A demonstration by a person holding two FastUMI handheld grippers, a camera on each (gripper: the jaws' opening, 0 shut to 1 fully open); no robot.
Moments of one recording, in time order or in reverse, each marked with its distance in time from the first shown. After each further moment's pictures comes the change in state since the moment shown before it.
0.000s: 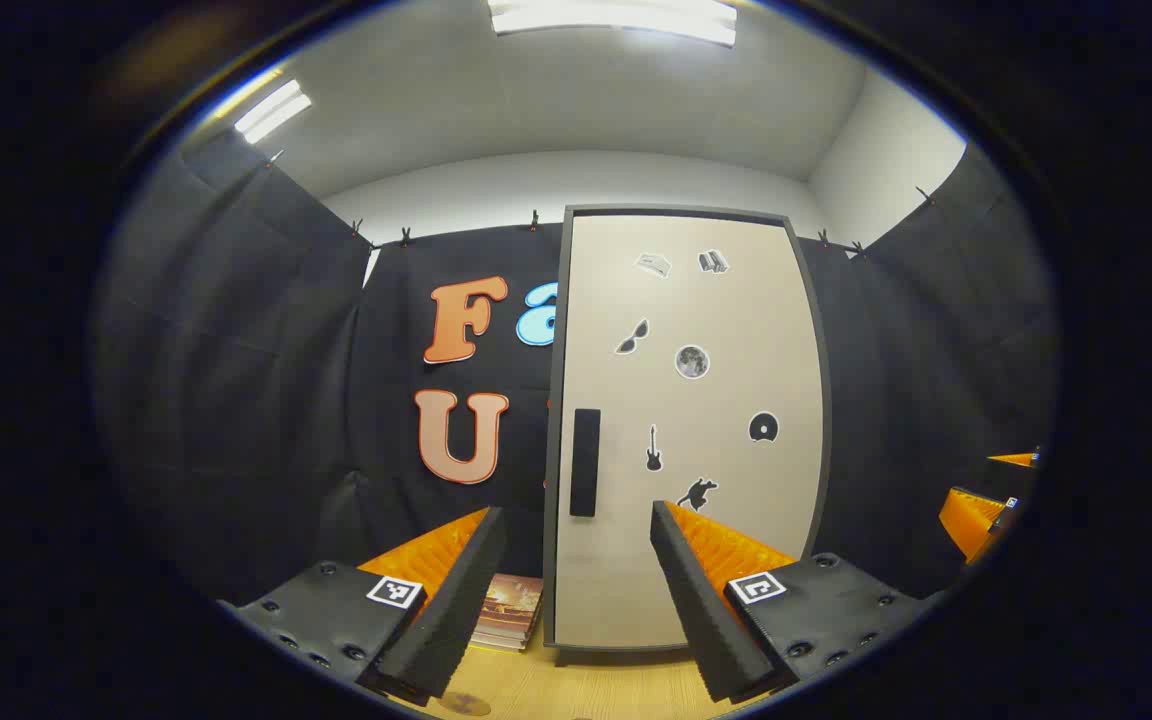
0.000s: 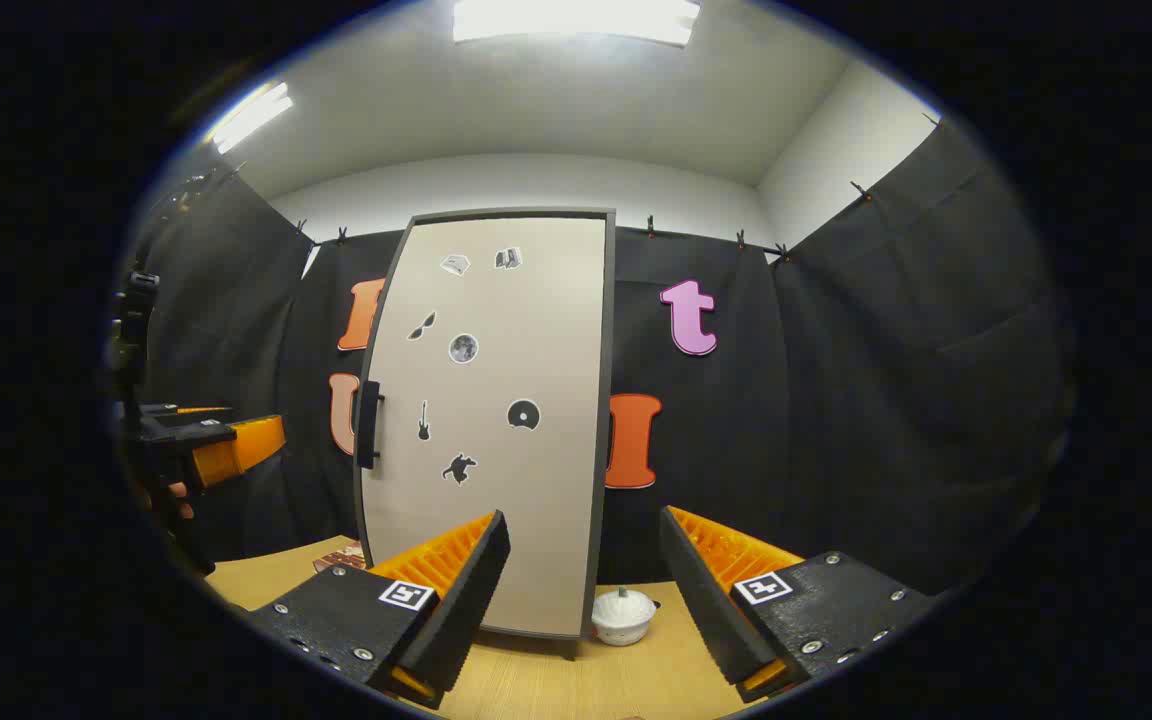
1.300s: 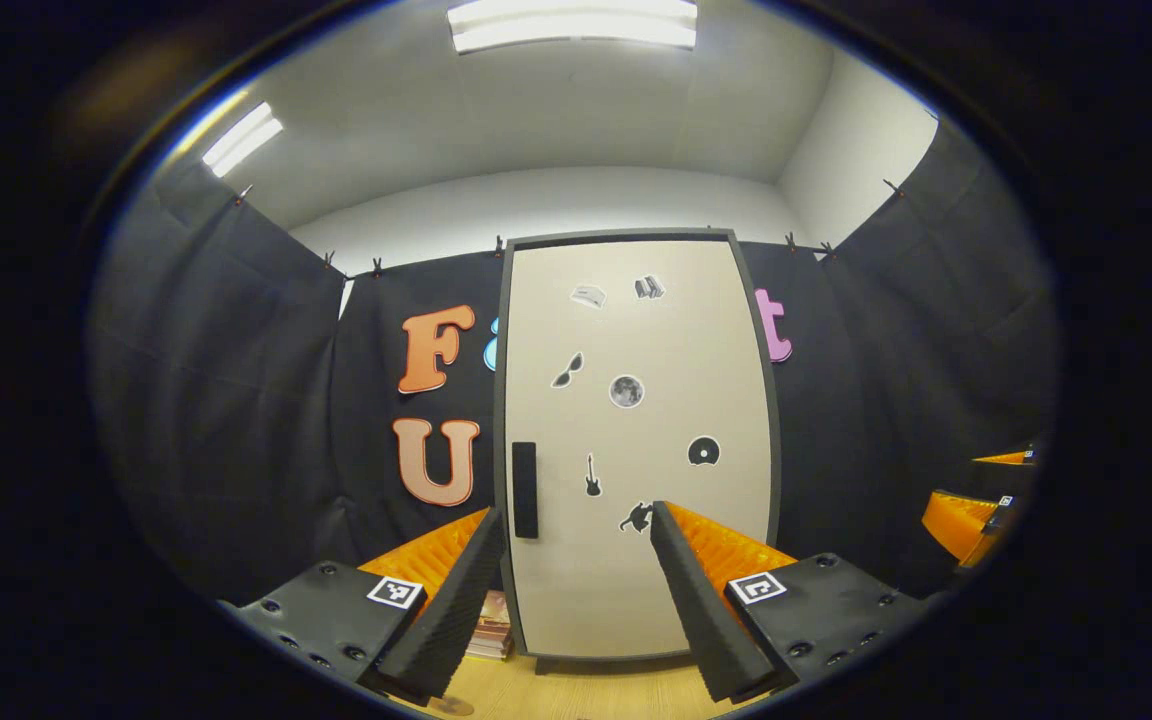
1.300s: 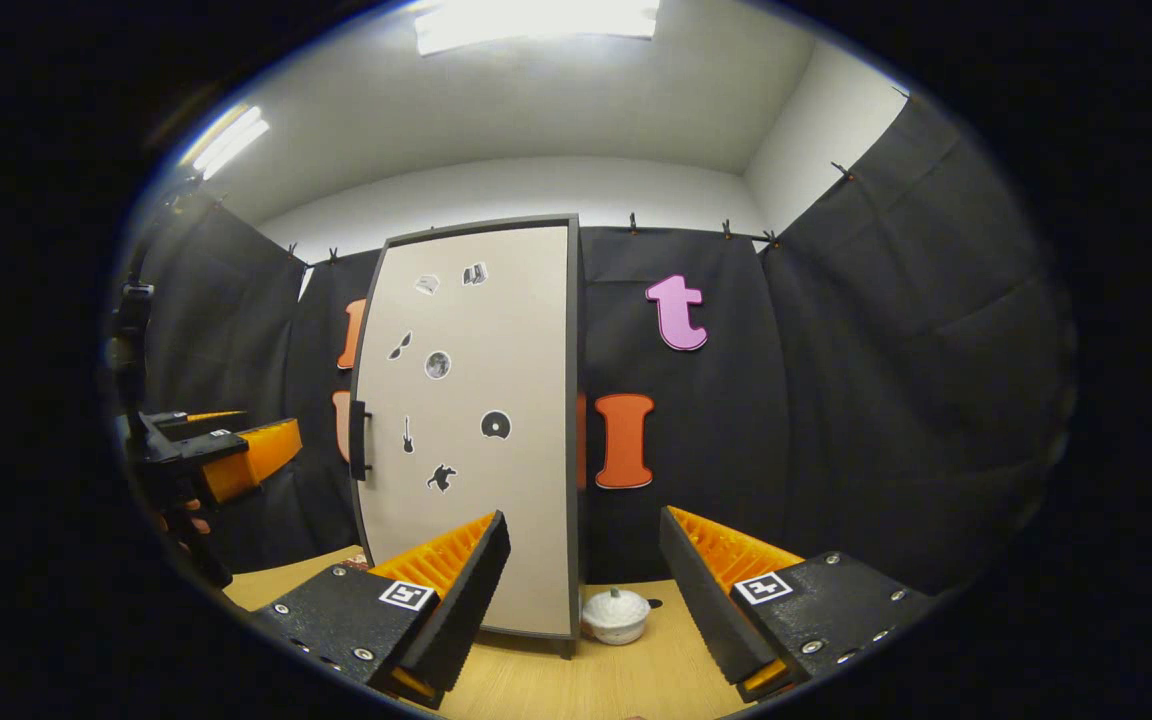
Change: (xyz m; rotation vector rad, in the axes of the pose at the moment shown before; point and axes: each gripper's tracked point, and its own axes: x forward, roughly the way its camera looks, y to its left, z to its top) left arm -0.010 -0.064 0.031 0.054 -0.050 -0.048; right arm -0.008 -0.045 0.012 0.070 0.012 0.024
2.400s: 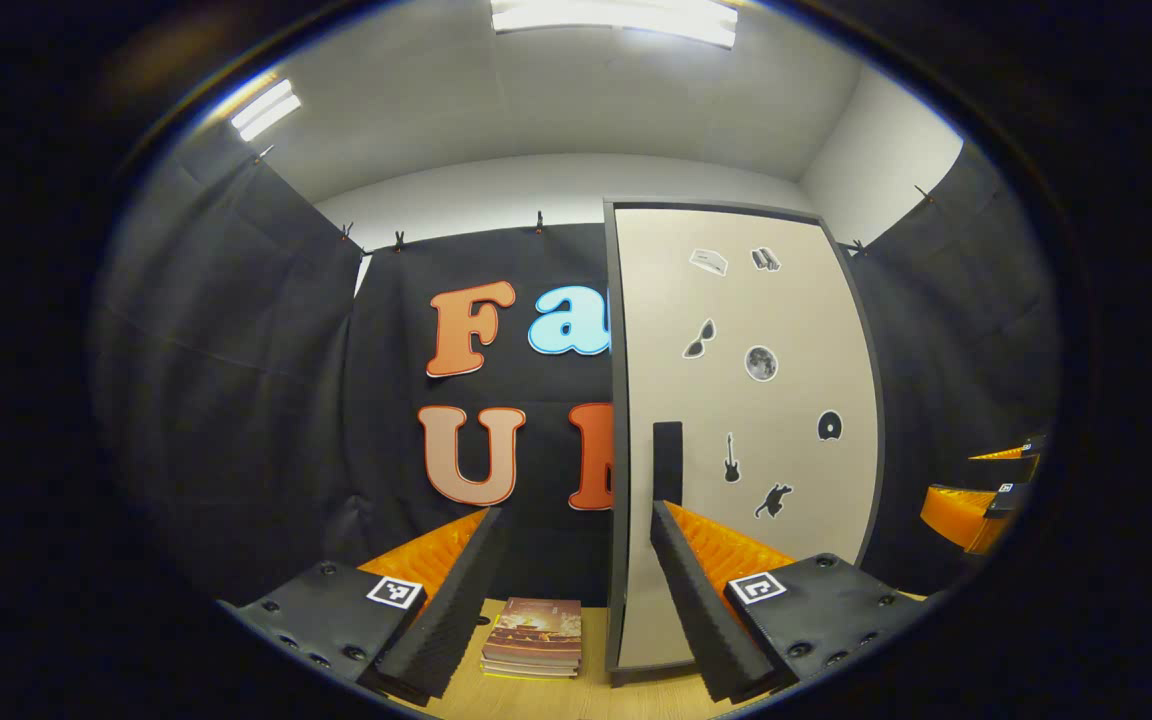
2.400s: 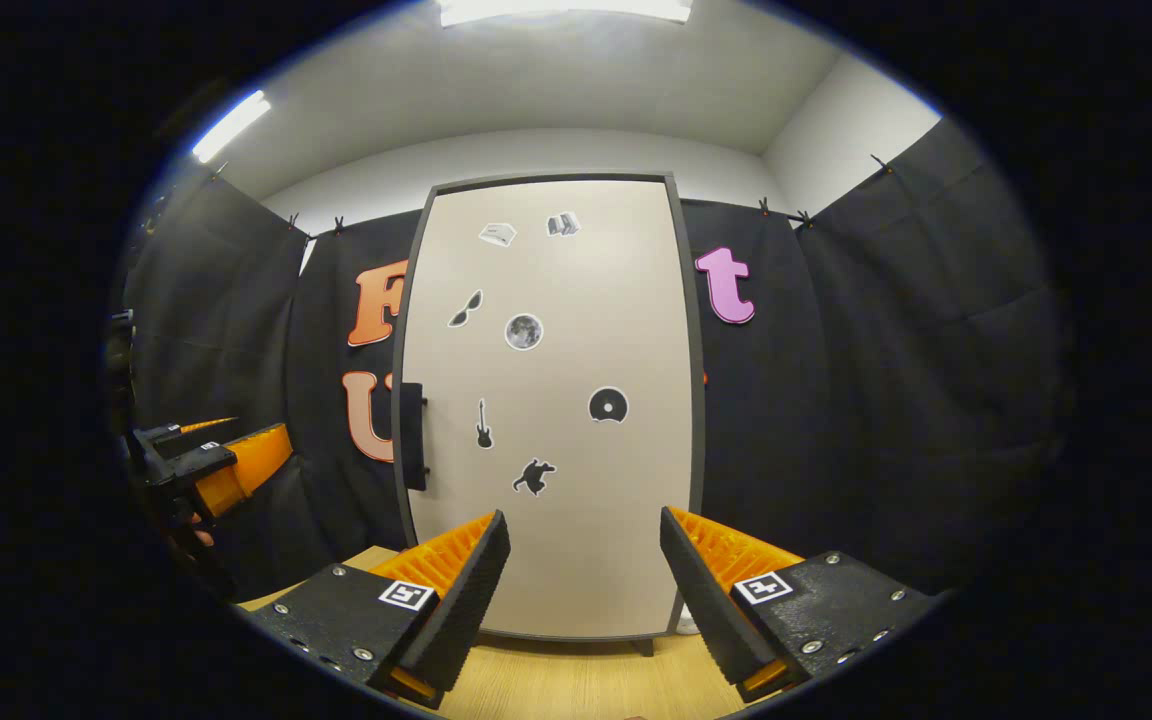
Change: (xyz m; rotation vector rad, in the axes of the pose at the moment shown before) left arm 0.070 0.171 -0.051 -0.022 0.029 0.003; right arm 0.078 0.173 -0.026 -0.002 0.078 -0.003
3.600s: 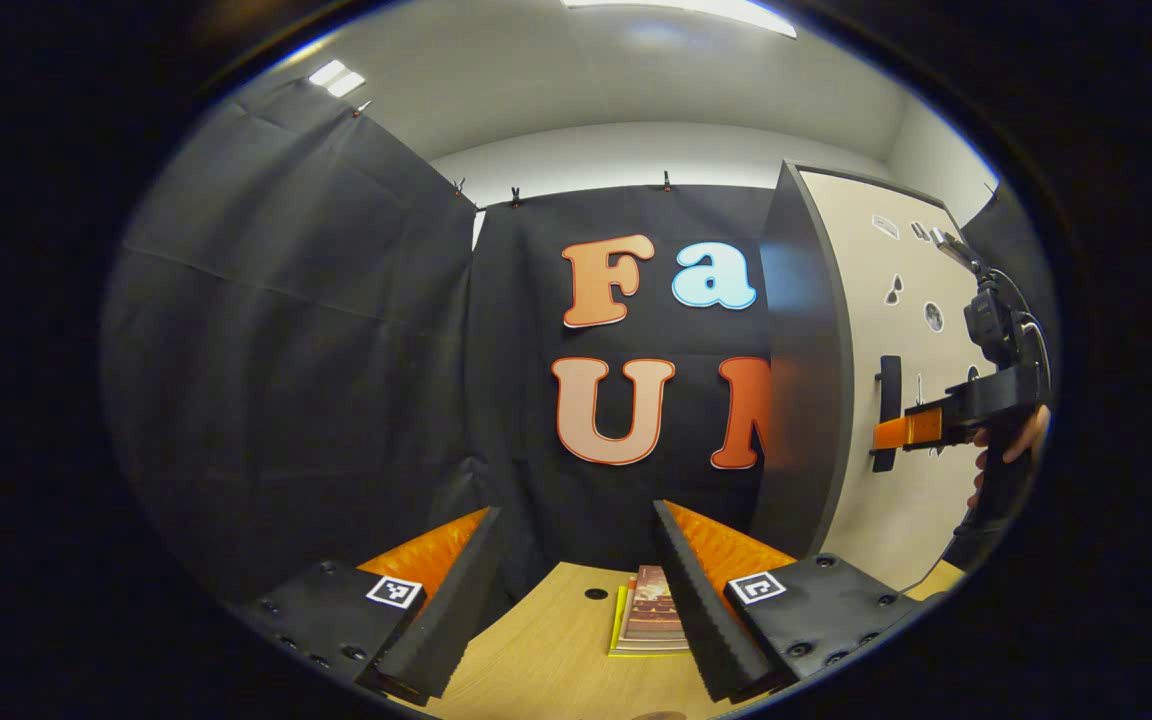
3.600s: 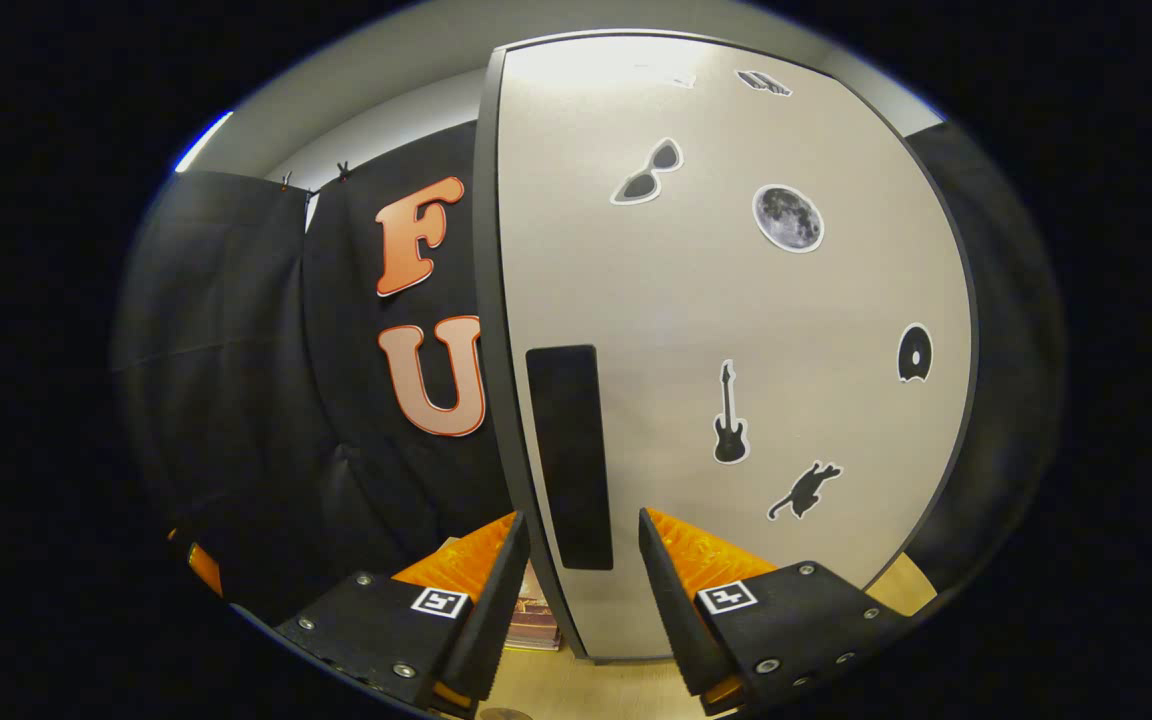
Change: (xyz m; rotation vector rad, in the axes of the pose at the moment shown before) left arm -0.028 0.219 -0.069 -0.018 0.112 0.257; right arm 0.187 0.185 -0.028 0.107 0.262 0.097
